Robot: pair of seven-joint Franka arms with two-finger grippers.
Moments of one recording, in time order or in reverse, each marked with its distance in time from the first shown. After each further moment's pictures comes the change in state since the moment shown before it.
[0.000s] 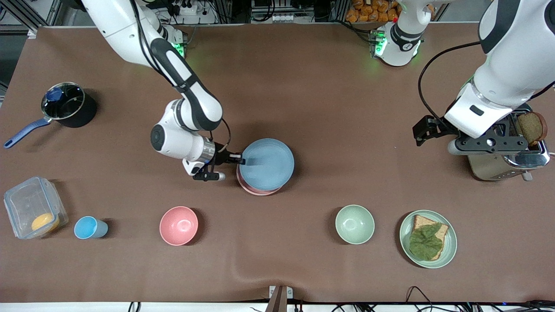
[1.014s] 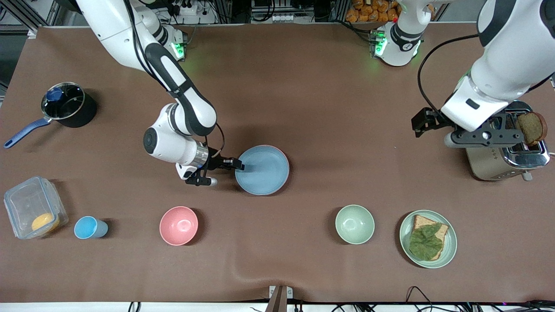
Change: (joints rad) left arm -0.002 -0.036 -0.010 -0.005 0.000 -0.078 -0.002; right arm -0.047 -0.028 -0.014 0.009 0.001 -0.012 -0.010
